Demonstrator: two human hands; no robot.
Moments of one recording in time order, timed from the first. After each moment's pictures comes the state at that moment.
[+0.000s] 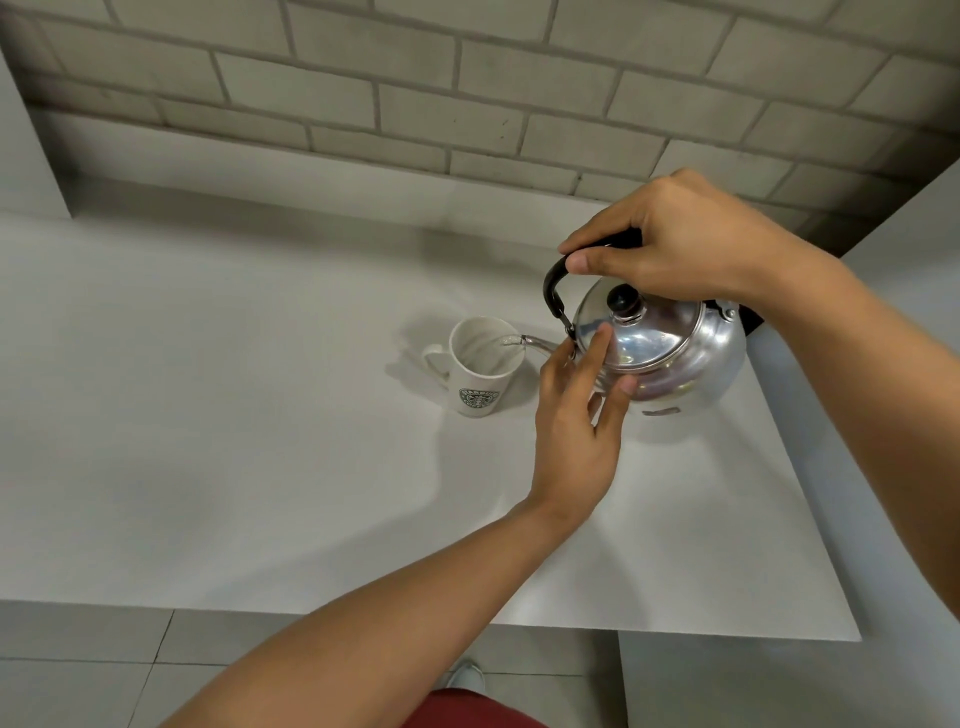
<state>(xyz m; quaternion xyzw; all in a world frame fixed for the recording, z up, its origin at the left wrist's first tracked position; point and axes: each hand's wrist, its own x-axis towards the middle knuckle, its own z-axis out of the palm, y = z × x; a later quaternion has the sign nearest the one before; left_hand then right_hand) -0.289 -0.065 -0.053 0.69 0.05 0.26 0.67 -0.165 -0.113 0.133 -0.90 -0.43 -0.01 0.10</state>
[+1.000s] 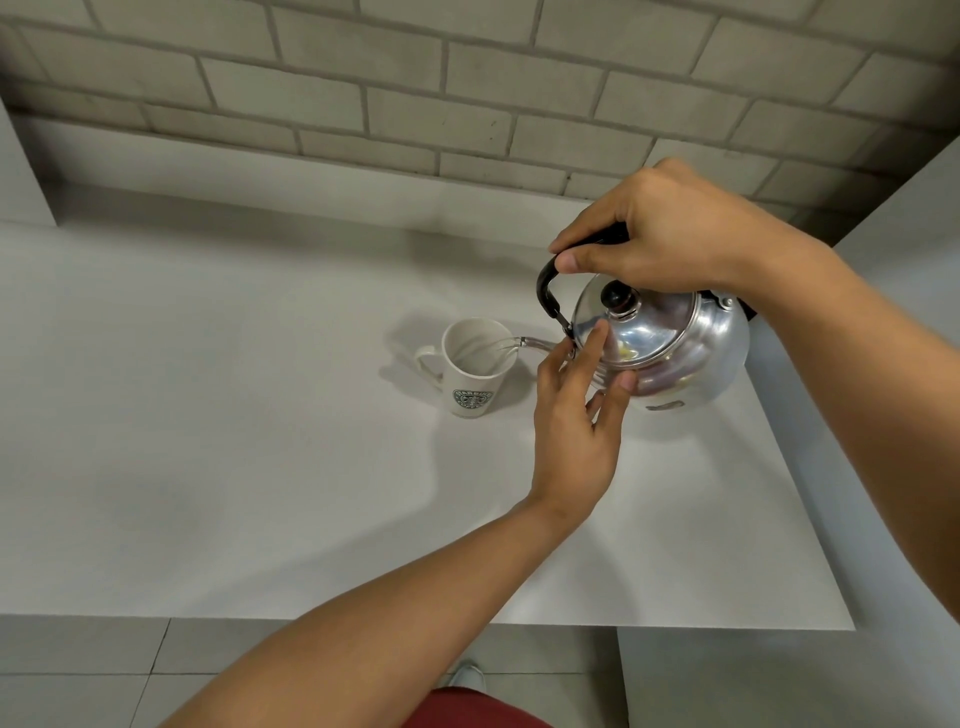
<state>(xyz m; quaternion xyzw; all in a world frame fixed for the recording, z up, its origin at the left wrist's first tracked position) -0.291 -0.069 -0.046 0.70 0.06 0.24 0.67 -0.175 -0.106 0.145 -0.90 -0.42 0.01 0.08</state>
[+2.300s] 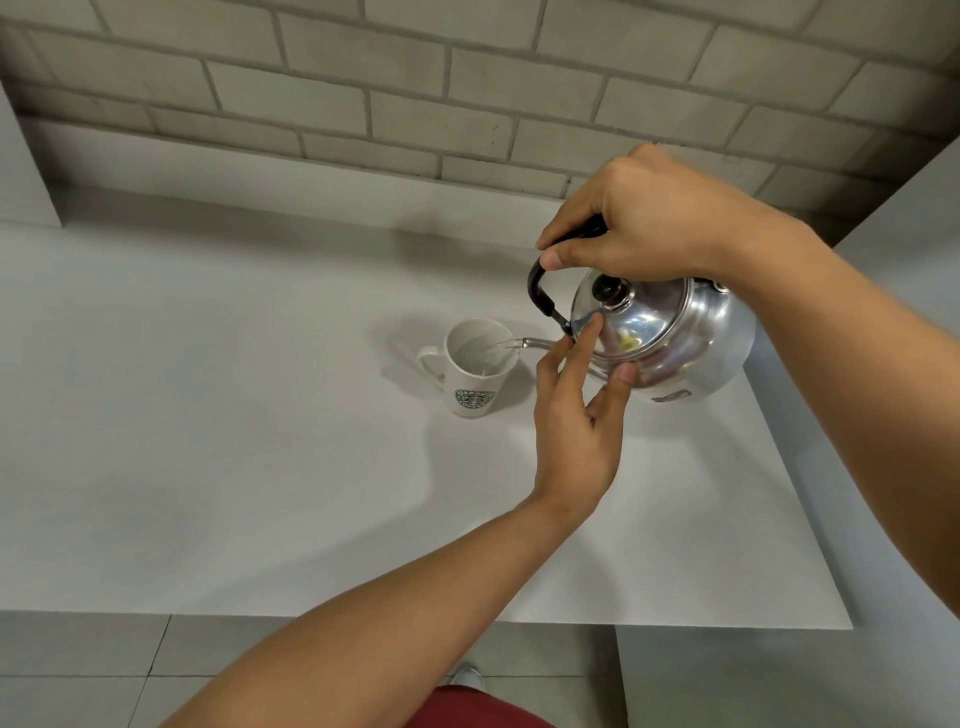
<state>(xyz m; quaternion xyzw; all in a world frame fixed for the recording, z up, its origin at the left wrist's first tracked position) -0.293 -0.069 -0.035 0.66 0.08 0.25 0.71 -0.169 -0.089 0.148 -0.90 -0.44 -0.01 0.05</state>
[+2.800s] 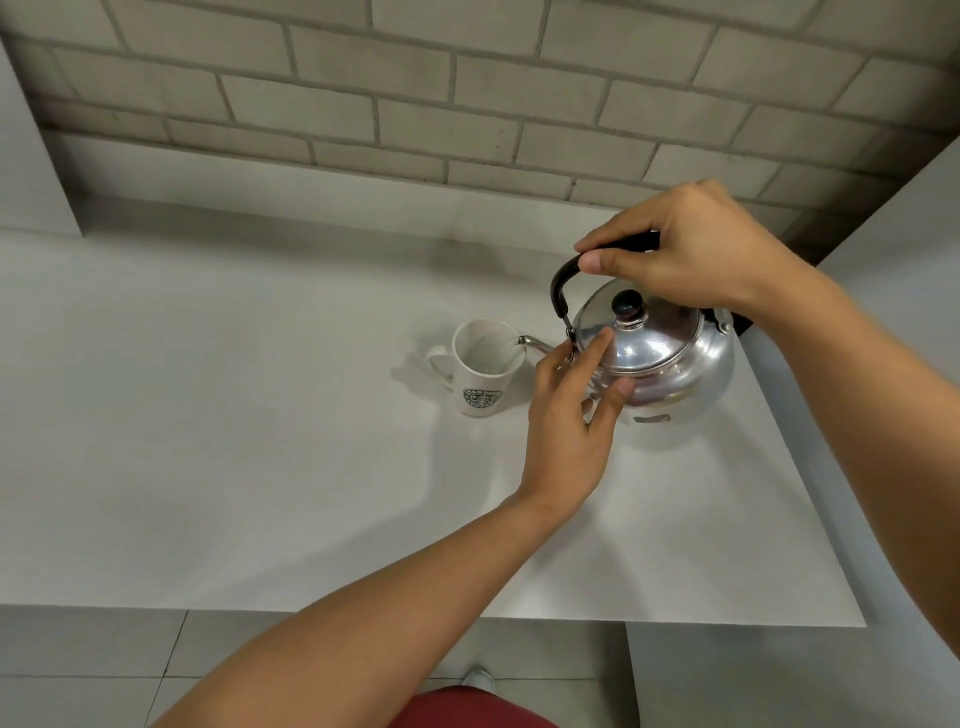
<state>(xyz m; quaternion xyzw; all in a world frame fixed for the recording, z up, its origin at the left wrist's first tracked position) -0.295 -0.051 -0.053 0.70 0.03 0.22 0.67 -0.173 -0.130 0.126 -0.90 -0.40 -0.04 0.16</state>
